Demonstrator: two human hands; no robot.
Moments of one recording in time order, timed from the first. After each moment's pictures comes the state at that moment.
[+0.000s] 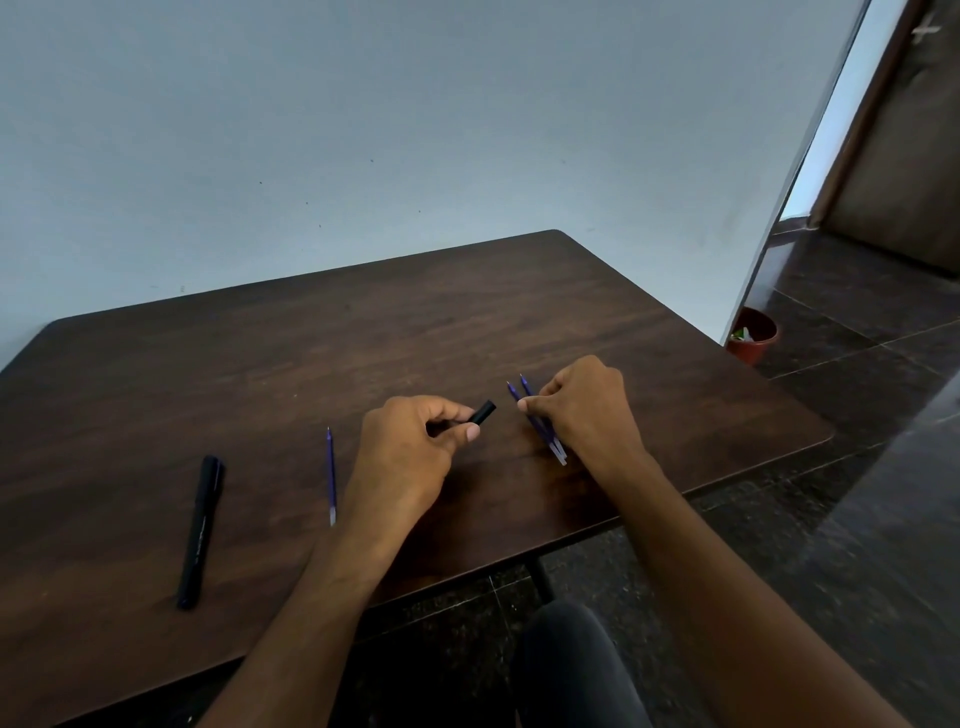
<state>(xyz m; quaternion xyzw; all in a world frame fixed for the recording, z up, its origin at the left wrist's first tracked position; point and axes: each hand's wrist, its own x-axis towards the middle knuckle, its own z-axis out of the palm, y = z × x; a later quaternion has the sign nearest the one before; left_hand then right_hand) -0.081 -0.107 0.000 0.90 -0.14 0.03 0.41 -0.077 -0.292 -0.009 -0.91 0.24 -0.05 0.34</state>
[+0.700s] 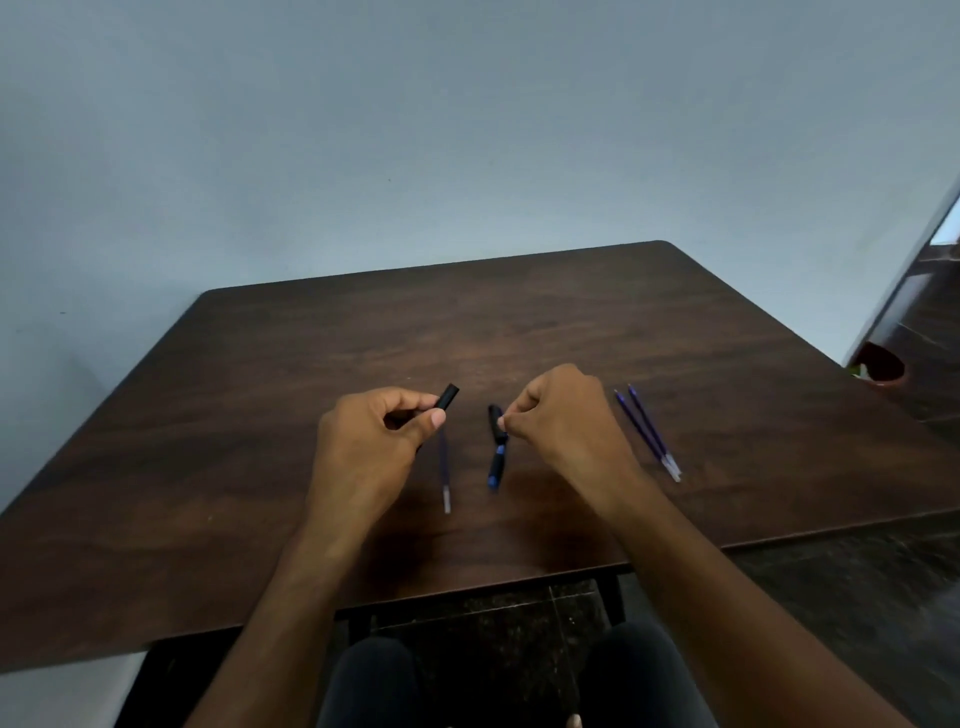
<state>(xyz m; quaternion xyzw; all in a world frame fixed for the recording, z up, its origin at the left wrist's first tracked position) -0.070 0.007 0.008 0.88 -0.01 0.10 0.47 -0.069 -0.177 0.014 -0.92 0.10 -0.02 0.38</state>
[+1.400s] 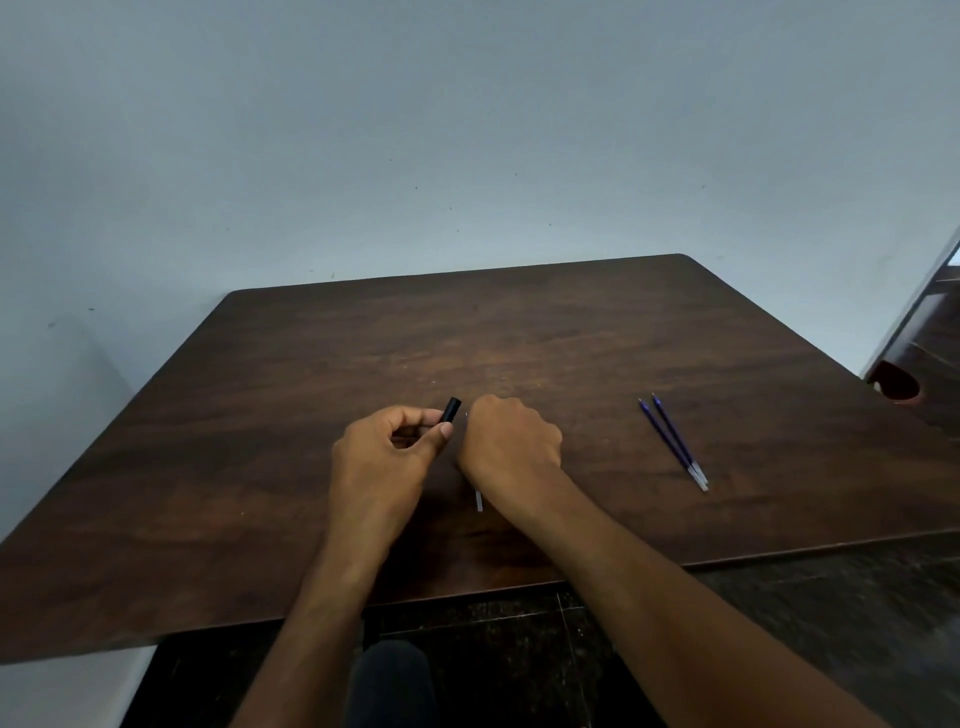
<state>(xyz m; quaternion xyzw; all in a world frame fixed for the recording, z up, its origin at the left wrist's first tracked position) -0.080 0.024 -0.010 0.83 0.02 0.14 0.54 -0.063 -0.093 0.013 -0.98 0.08 0.03 0.18</state>
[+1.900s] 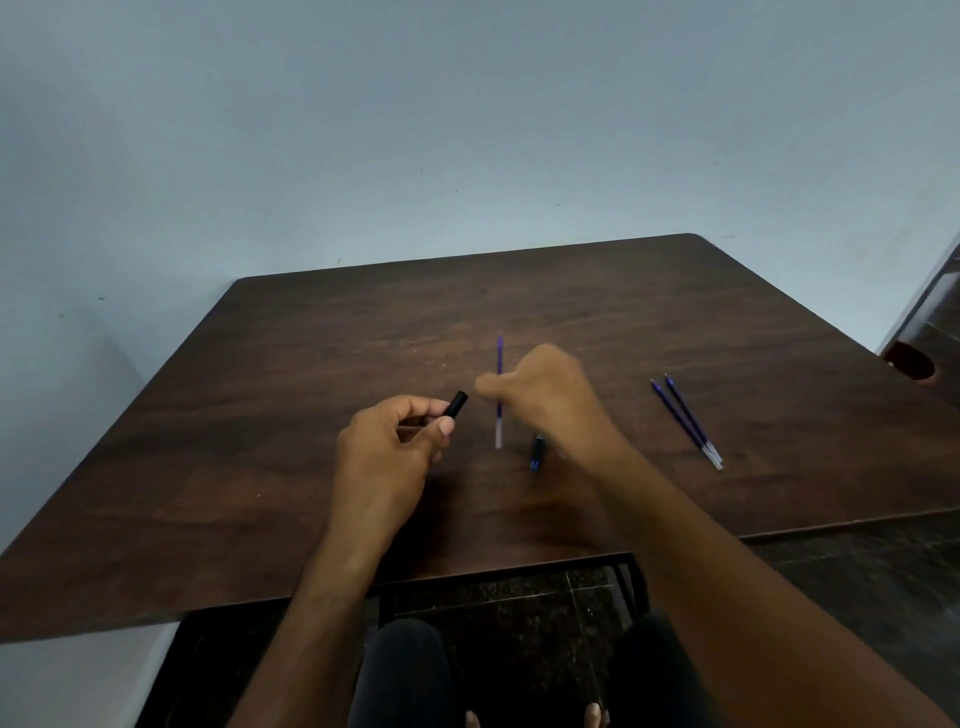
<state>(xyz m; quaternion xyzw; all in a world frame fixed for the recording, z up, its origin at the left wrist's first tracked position) -0.085 0.036 -0.014 0.83 0.01 0.09 0.55 -0.054 -0.122 0.023 -0.89 0.11 -0.01 0.44</state>
